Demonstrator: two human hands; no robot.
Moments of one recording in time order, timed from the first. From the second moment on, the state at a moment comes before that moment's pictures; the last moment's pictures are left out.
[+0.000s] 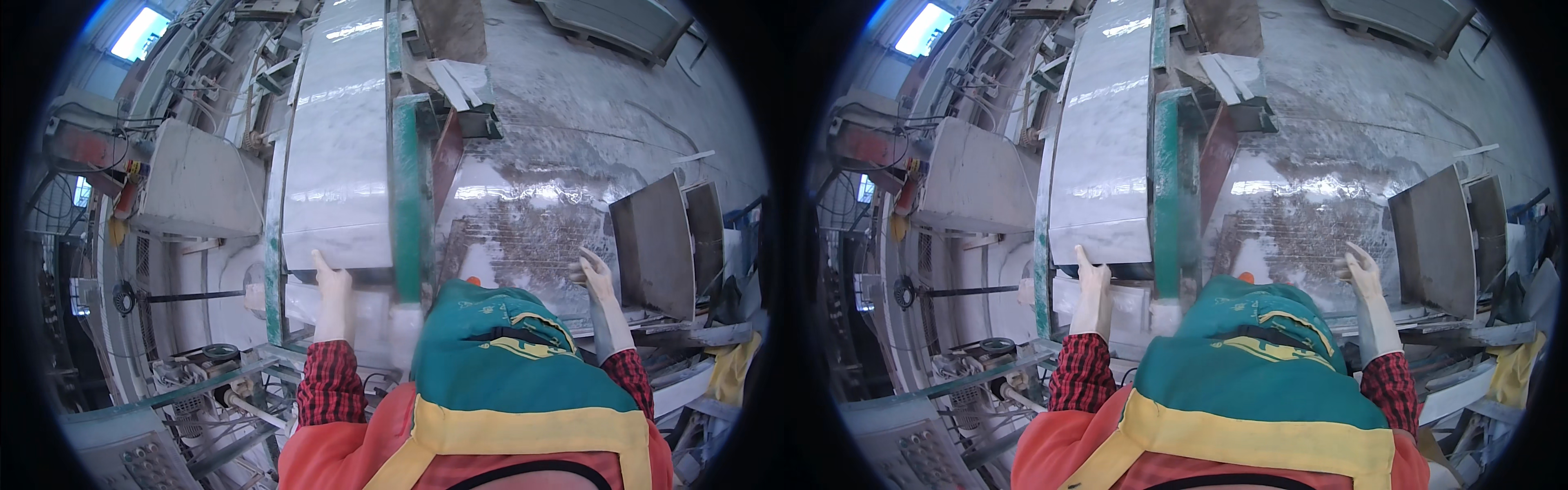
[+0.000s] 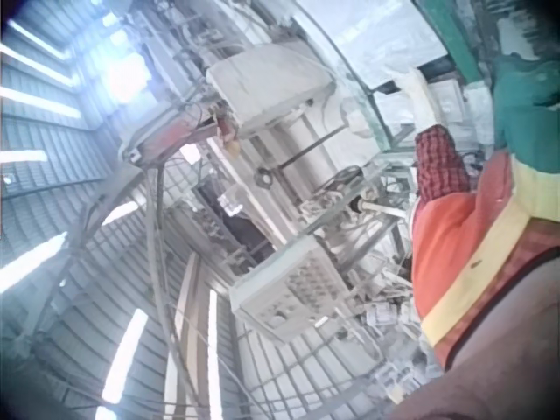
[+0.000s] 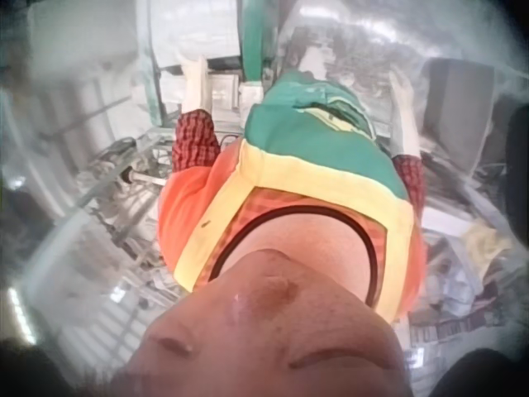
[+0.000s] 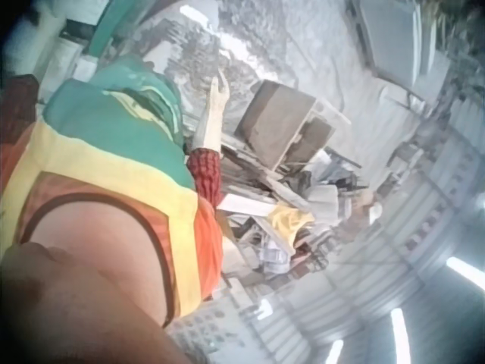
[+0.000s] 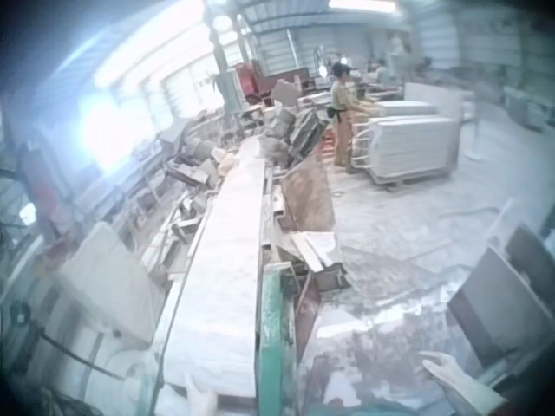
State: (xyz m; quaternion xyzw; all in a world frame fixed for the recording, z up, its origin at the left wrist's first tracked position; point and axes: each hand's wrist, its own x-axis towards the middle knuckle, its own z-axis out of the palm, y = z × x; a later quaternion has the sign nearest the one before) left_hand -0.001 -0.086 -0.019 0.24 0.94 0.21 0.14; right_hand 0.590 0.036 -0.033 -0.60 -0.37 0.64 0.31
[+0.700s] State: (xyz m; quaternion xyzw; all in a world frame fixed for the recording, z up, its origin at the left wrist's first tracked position) left_hand 0.036 -0.028 0.059 0.57 0.81 -0.11 0.06; right_hand 0.959 -0.331 -0.037 -0.98 -0.16 -0.03 -0.10
